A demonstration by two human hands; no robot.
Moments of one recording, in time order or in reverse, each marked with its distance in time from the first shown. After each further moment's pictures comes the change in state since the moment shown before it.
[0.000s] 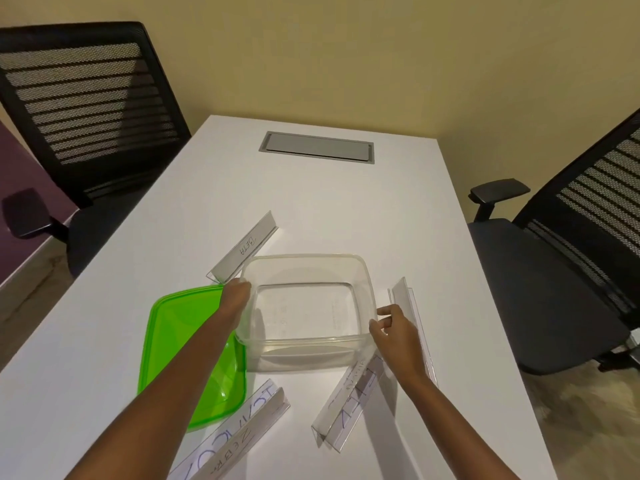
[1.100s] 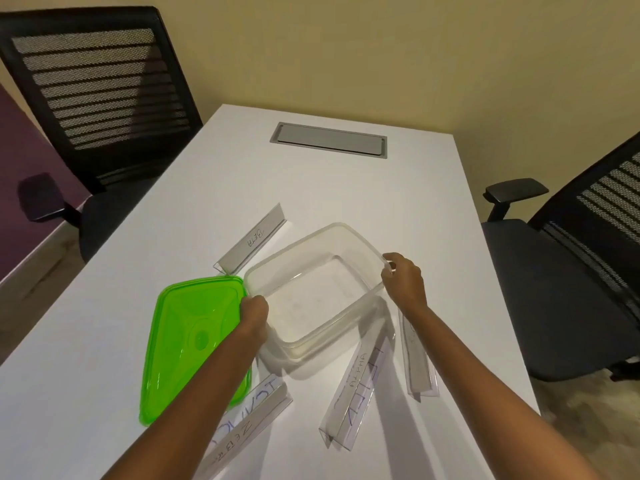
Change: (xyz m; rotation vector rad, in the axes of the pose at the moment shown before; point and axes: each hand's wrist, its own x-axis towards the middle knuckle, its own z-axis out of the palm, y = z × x) left_hand -0.048 -0.008 0.018 -0.252 0.041 -0.283; right_hand 0.080 -0.038 -0.008 -0.123 -0.022 -0.062
